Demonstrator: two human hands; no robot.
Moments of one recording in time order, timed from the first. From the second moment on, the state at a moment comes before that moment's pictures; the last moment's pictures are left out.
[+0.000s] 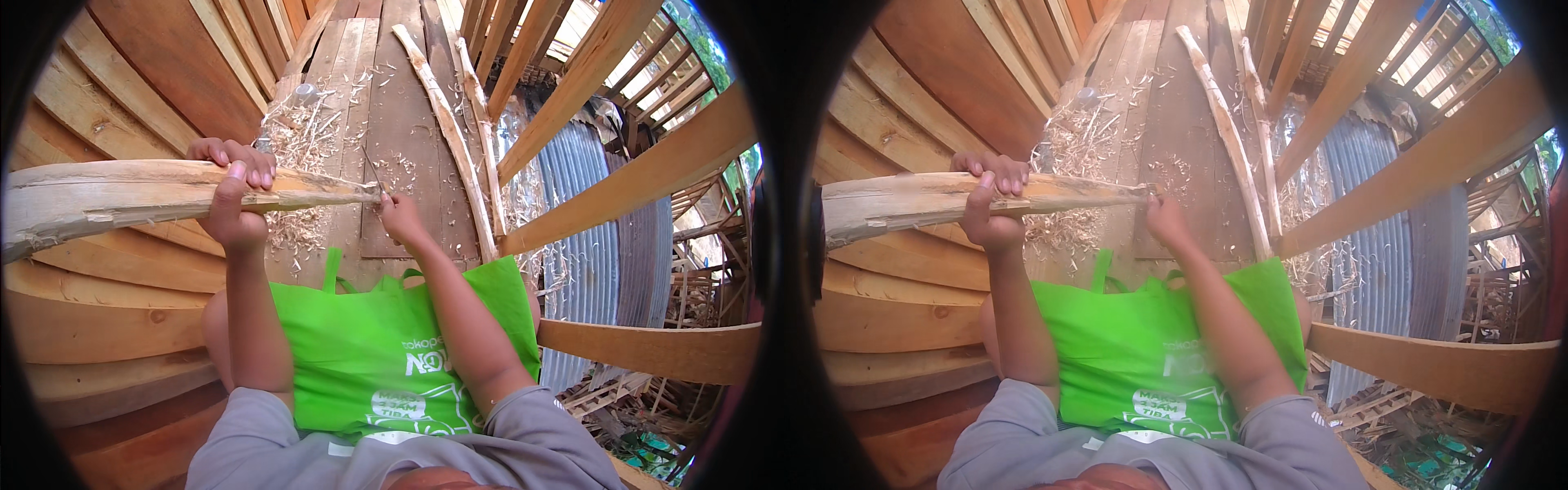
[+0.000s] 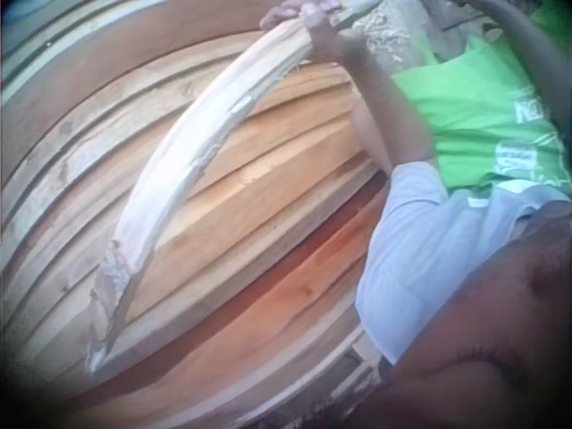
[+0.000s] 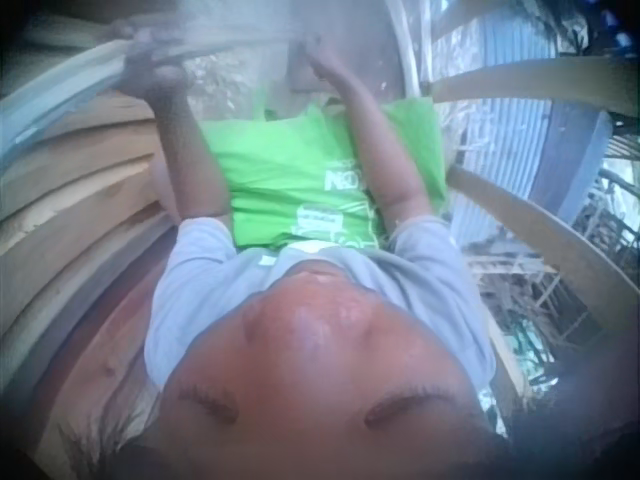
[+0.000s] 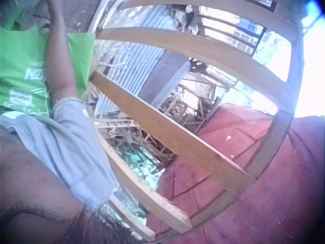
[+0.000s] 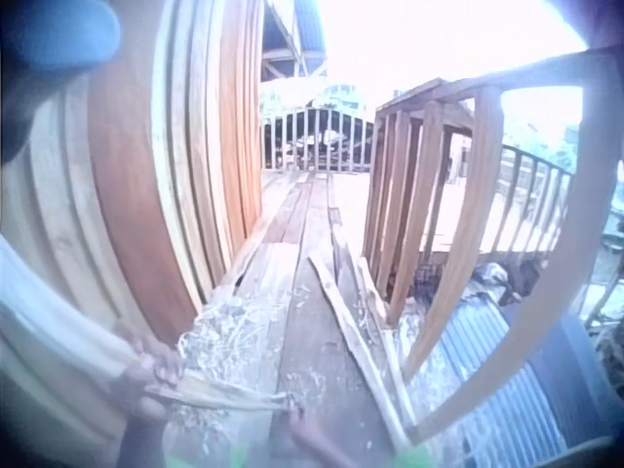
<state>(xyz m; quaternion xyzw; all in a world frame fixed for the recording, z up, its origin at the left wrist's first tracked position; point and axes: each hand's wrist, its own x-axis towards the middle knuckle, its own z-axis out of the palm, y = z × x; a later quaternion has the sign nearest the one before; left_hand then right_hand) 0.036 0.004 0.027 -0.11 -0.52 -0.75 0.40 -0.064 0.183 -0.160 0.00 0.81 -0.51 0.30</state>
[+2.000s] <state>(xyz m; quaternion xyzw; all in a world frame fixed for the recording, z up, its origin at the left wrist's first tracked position) 0.099 -0.017 0.085 -0.15 -0.54 -0.76 0.31 -0.049 0.212 -0.228 -0.26 0.86 -0.29 0.32</state>
